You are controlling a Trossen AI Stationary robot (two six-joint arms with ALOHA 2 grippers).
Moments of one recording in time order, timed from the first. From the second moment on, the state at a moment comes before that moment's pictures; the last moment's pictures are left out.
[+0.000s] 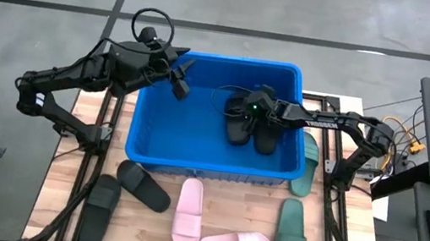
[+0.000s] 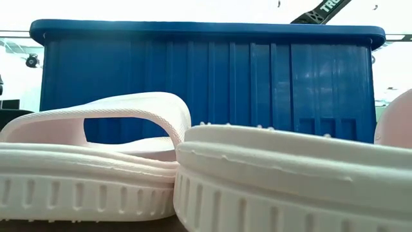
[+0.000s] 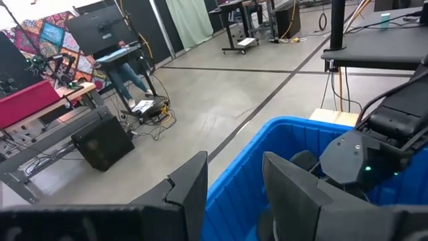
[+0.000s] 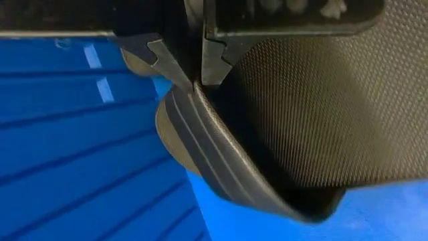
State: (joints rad) left arm 0.10 1.28 1.68 -0.59 -0.69 0.11; right arm -0.40 1.68 1.01 -0.19 0.38 -0.35
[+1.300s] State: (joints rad) left arm 0.10 1.31 1.68 -0.62 -0.69 0.12; right arm -0.41 1.67 1.25 -0.55 0.24 -0.27
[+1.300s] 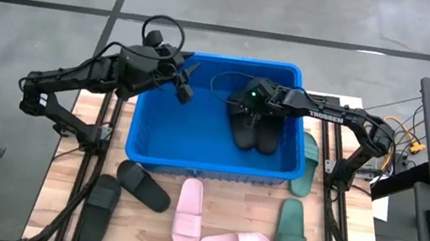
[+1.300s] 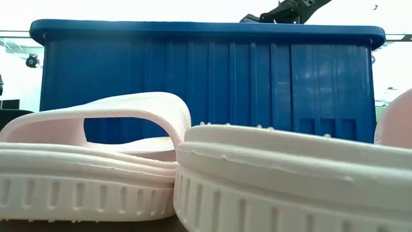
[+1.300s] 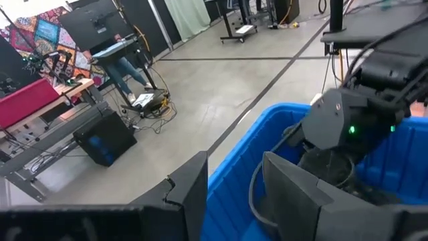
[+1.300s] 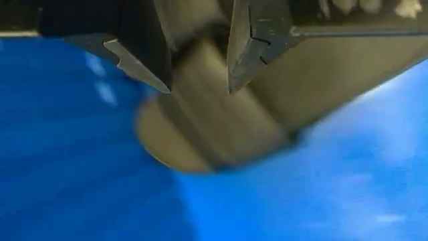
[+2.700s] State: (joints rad) left arm 0.10 1.26 1.68 -0.70 -0.70 0.11; right arm -0.42 1.74 1.21 -0.44 0.13 -0.96
